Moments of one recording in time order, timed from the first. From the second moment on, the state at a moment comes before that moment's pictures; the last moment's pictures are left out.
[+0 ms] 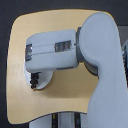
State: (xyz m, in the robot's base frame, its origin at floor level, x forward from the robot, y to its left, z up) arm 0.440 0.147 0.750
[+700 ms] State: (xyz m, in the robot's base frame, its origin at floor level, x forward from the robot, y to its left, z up) arm 0.442 0.146 0.751
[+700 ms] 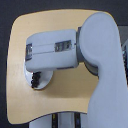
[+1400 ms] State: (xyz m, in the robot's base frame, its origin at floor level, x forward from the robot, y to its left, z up) arm 0.450 0.136 0.776
